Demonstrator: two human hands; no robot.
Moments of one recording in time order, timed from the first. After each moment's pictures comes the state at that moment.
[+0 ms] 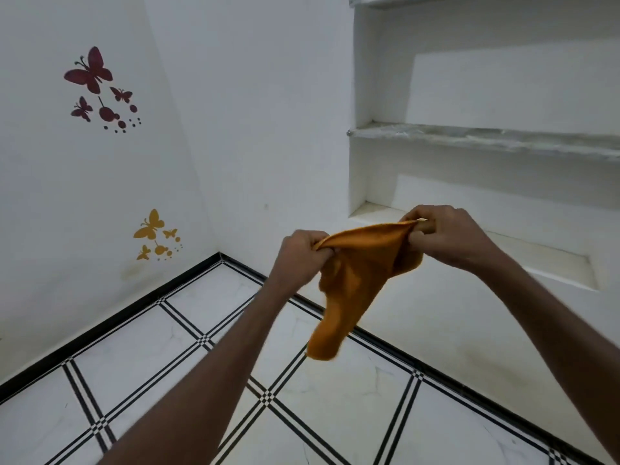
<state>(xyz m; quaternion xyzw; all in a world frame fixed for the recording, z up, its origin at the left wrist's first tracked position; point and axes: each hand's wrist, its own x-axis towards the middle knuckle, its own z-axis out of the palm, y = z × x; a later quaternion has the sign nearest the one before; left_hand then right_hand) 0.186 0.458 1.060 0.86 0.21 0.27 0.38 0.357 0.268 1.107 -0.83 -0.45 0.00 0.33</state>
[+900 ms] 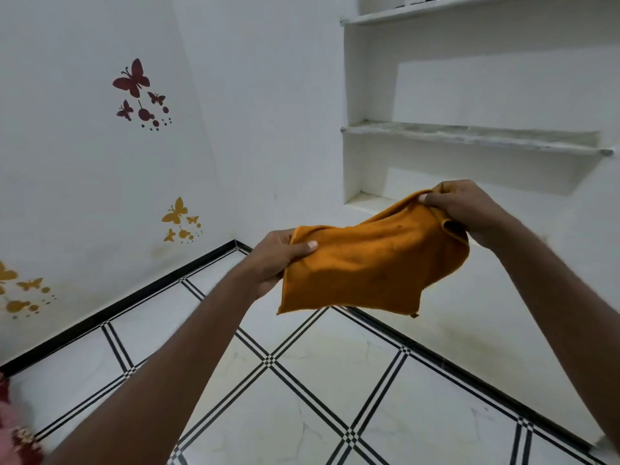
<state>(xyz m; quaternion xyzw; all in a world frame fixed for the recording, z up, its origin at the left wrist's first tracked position) 0.066 0.263 1.094 0.71 0.27 0.16 0.63 0.337 0.084 1.140 -0.79 -0.33 0.15 0.50</state>
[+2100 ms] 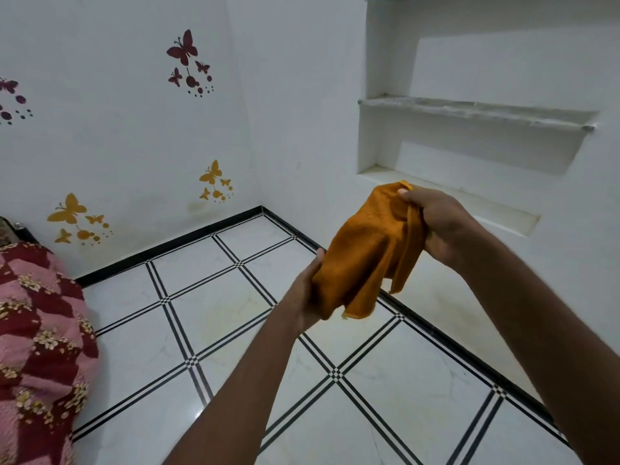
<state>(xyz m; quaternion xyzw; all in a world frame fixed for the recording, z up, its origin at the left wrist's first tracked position) 0.046 0.013 0.963 0.39 0.29 0.17 0.86 0.220 -0.110 1.119 -0.63 -0.27 0.37 0.63</state>
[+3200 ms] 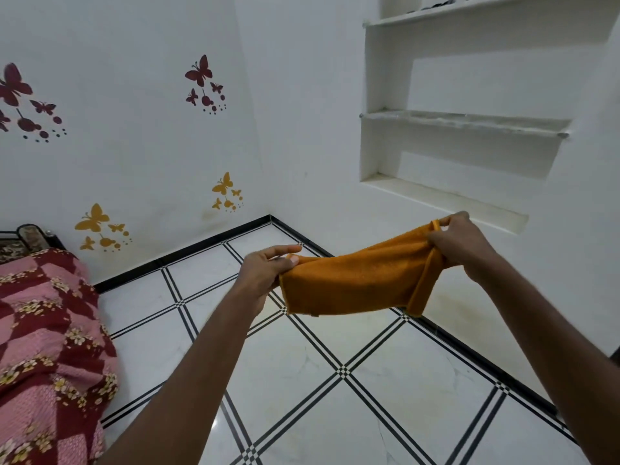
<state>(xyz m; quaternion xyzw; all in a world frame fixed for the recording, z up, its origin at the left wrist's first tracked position) -0.066 -0.041 1.045 0.58 0.41 0.34 0.62 0.215 -0.197 1.097 -0.83 -0.30 0.18 0.44</state>
